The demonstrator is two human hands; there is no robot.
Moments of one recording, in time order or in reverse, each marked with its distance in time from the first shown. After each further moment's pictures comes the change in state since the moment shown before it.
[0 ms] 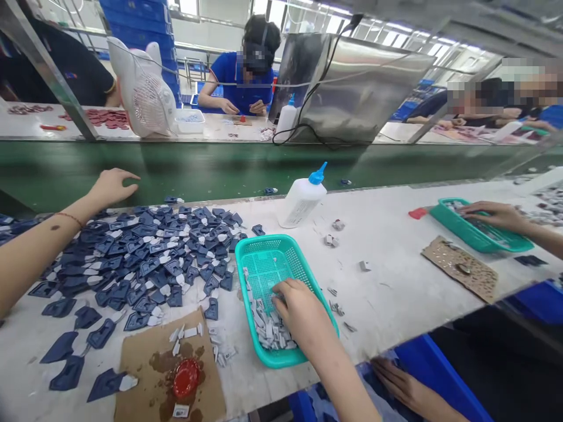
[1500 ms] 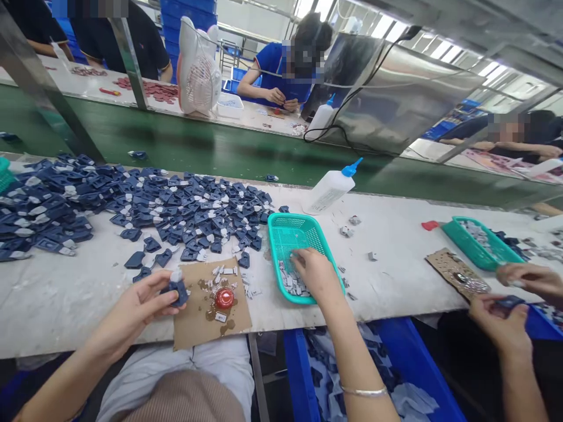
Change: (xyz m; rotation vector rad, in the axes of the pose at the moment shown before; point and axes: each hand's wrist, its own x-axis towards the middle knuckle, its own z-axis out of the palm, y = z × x) left_hand -0.361 0.085 0.031 -1.533 -0.277 -0.533; right_hand 0.006 -0.007 0.013 -0.102 0.180 -0.089
